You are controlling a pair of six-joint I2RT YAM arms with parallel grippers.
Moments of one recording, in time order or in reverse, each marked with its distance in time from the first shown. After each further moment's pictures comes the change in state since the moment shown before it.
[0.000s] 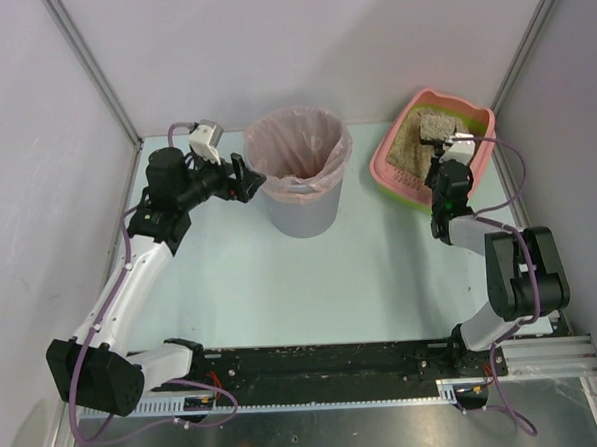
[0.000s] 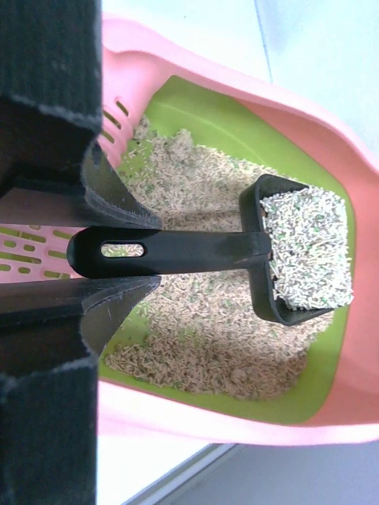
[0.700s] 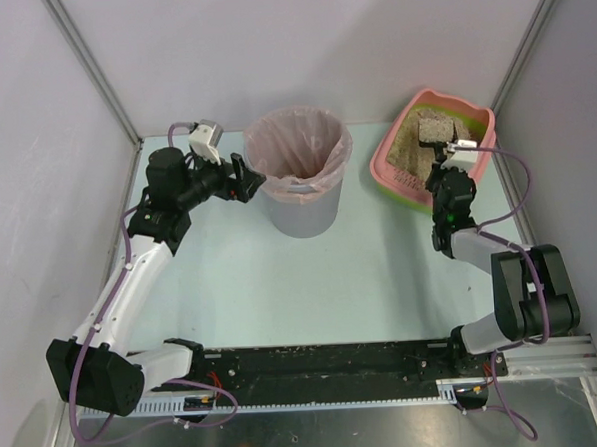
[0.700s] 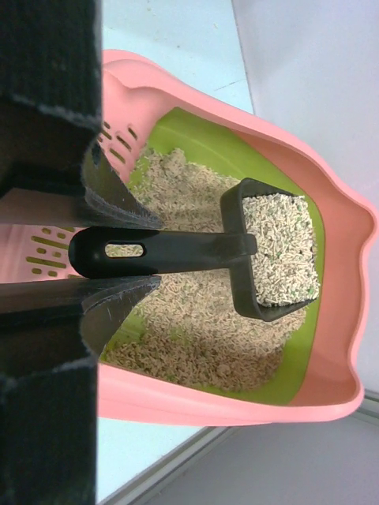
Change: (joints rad) left arm 0.000 0.000 0.000 0.001 0.000 0.000; right arm 0.031 -0.137 -0.108 0.088 0.023 -0.023
